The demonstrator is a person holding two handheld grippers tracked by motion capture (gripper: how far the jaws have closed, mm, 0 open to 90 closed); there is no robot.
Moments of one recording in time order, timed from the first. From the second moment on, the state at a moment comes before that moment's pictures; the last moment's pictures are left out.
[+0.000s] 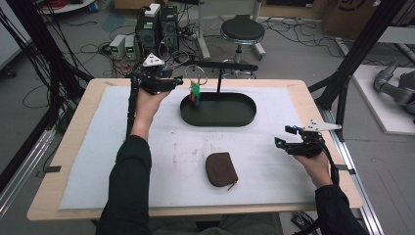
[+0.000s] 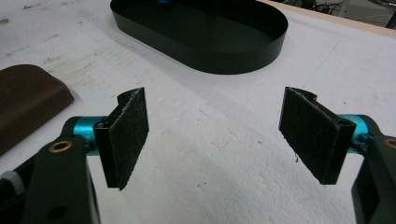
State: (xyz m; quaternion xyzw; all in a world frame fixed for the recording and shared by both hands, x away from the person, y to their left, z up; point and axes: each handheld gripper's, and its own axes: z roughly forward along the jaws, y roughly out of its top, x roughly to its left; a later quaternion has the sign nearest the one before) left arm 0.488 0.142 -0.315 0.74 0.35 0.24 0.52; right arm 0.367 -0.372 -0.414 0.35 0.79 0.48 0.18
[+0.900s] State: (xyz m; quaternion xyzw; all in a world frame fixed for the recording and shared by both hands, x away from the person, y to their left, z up) left arm 0.340 0.190 -0.368 0.74 0.31 0.23 0.55; right arm 0.365 -0.374 -0.413 0.36 0.79 0.47 0.18
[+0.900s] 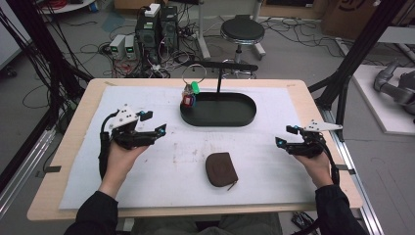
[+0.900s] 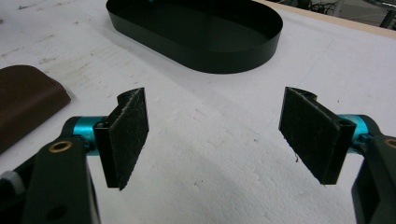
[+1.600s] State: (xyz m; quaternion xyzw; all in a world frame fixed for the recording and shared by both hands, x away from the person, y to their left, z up) left arm 0.331 0.211 -0.388 0.72 0.31 0.24 0.57; right arm 0.366 -0.374 -0.414 0.36 0.79 0.47 0.18
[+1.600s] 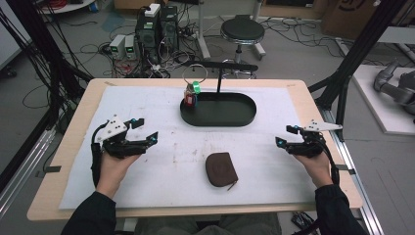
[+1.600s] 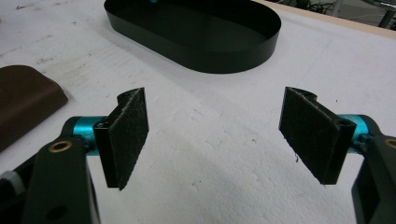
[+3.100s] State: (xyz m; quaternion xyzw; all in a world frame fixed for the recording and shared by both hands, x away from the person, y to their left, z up) left arm 0.339 0.190 -0.397 0.74 0.30 0.22 0.56; right arm 0.341 -0.294 -0.414 0.28 0.82 0.49 0.09
